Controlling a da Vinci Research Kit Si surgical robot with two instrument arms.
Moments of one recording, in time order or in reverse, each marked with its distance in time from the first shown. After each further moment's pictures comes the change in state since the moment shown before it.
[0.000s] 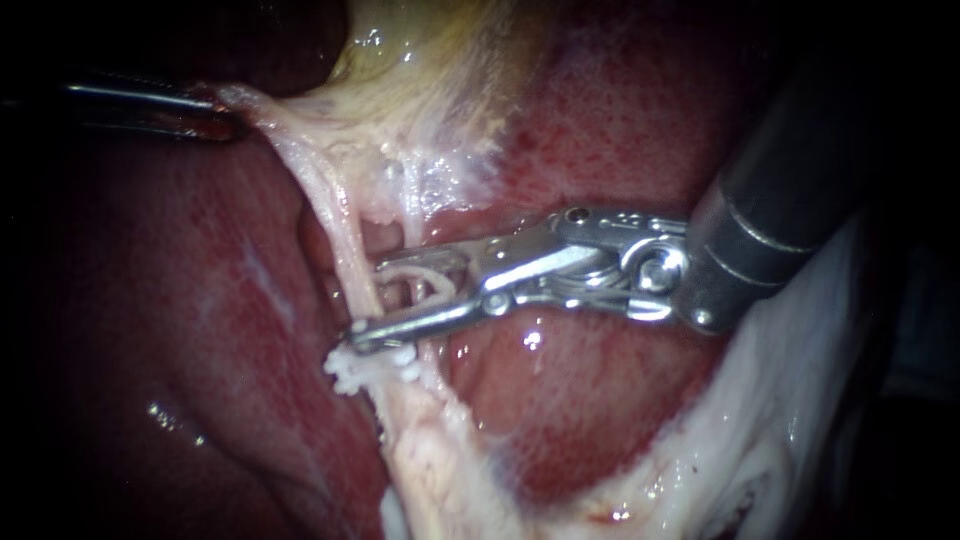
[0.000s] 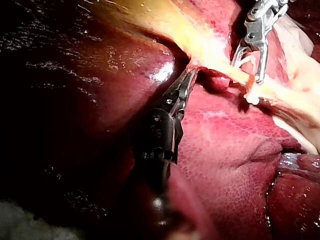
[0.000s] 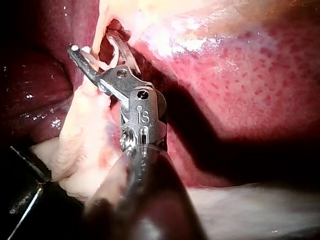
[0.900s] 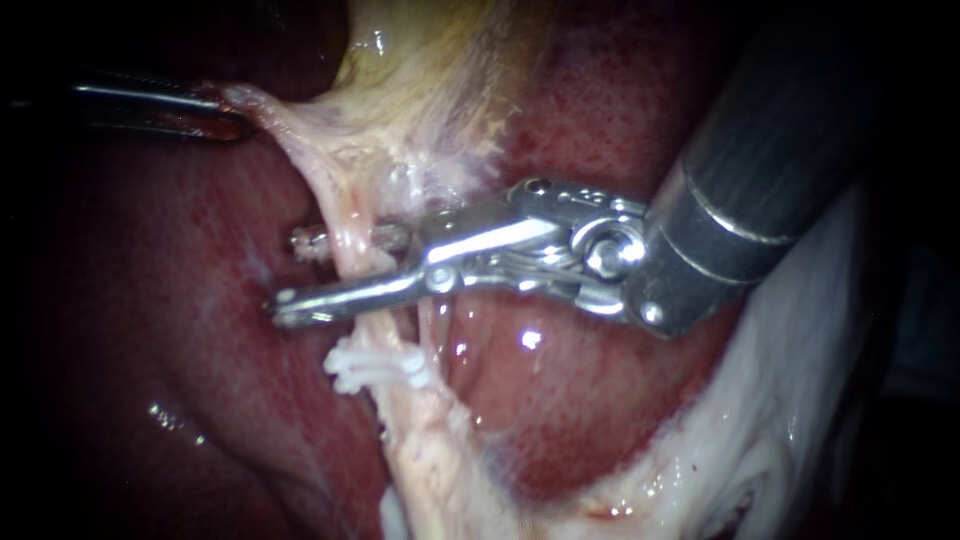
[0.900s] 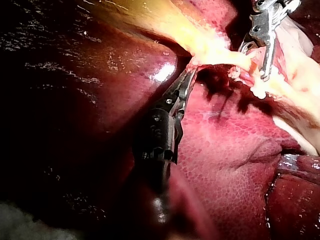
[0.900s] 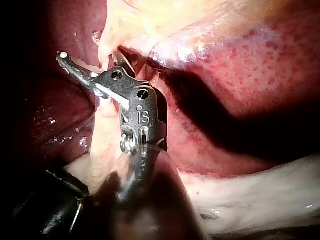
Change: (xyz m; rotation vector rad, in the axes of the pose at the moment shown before) right arm 0.006 -0.005 0.002 0.045 0.088 0.035; left arm 0.000 0.000 0.000 0.001 0.000 0.000
